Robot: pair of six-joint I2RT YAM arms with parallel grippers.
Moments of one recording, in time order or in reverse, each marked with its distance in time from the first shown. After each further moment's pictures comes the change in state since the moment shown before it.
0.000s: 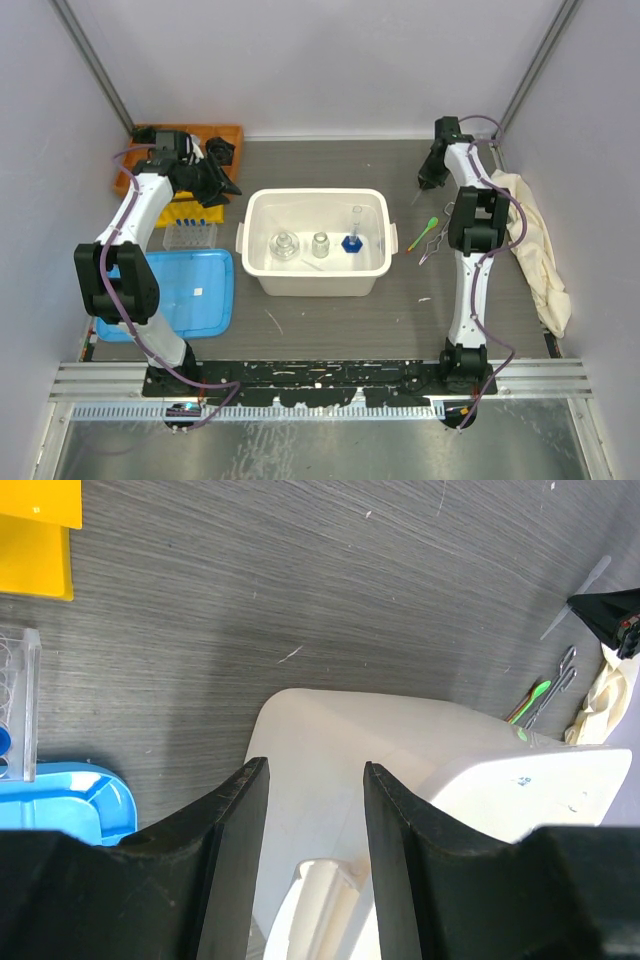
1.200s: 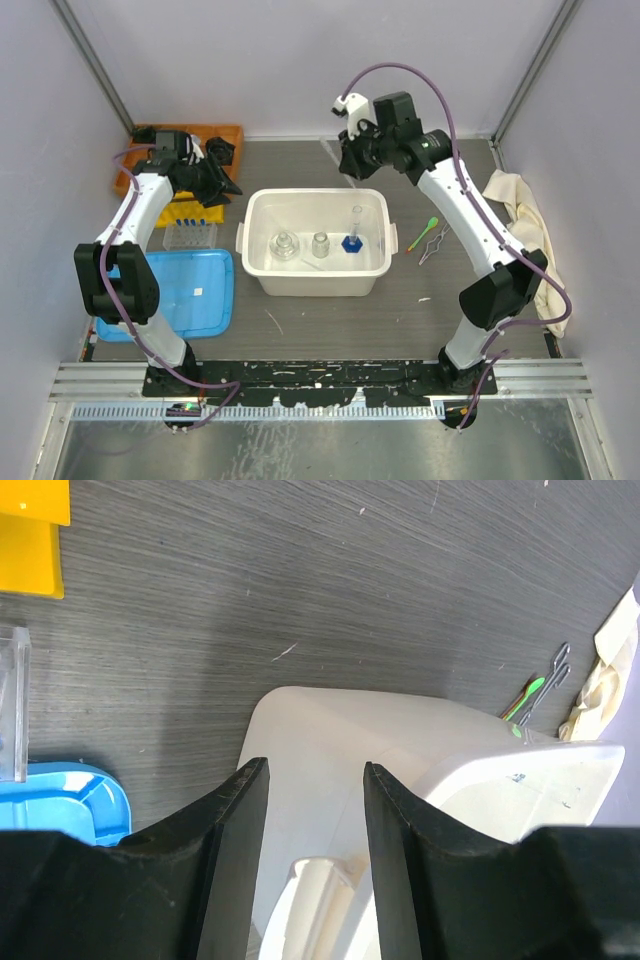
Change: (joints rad) left arm 0.000 0.000 0.000 0.002 0.012 -0.005; right arm 0.485 -0.762 -0.291 0.042 -0.339 -0.684
